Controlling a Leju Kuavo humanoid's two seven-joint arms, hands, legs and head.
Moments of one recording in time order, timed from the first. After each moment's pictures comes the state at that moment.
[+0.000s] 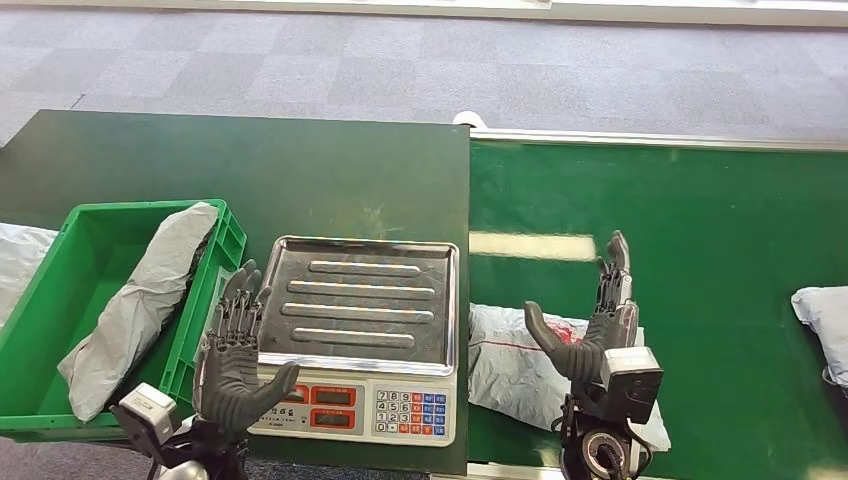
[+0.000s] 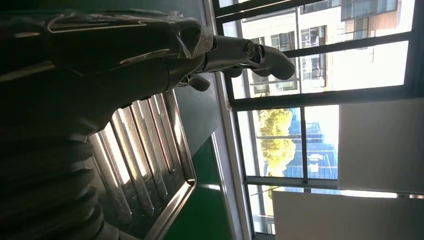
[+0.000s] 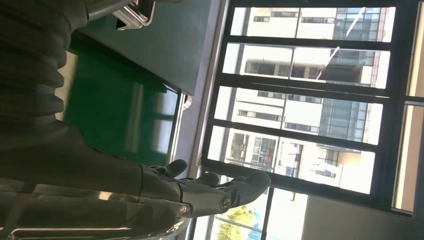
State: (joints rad) left arm 0.12 -0.20 -0.12 -1.67 -0.08 -0.10 -0.59; right arm -0.04 0.19 0.18 -1.50 0.19 -0.13 -0.55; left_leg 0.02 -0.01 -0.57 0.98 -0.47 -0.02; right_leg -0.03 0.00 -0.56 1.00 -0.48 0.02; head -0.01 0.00
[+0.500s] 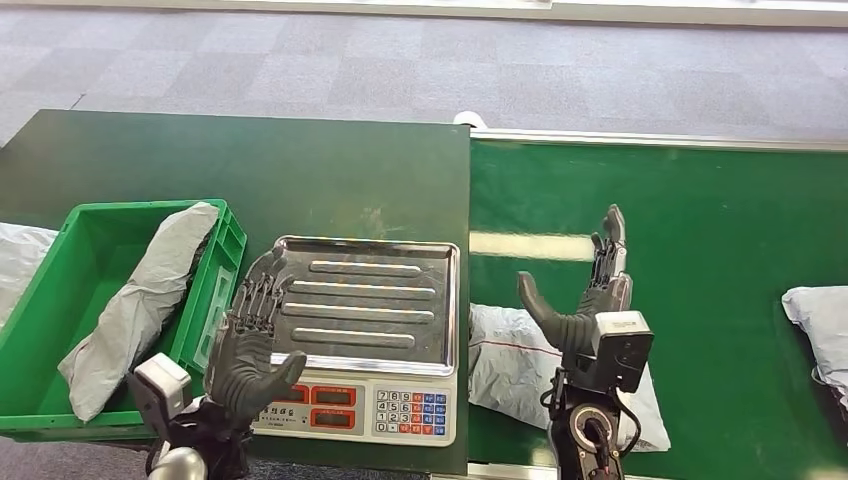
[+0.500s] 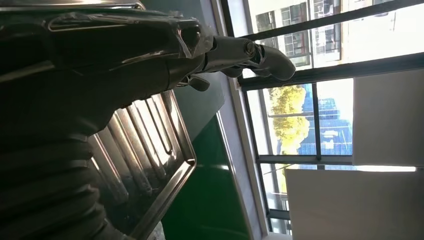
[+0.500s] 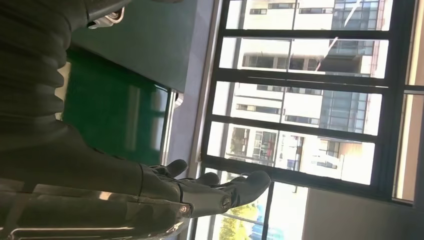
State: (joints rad) left arm 0.08 -0.15 -0.20 -1.76 -0.06 -0.09 -0.40; right arm -0.14 0.24 0.20 -1.46 0.23 -0.18 -0.47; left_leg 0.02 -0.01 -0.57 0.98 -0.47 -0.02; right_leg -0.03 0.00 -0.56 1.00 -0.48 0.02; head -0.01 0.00
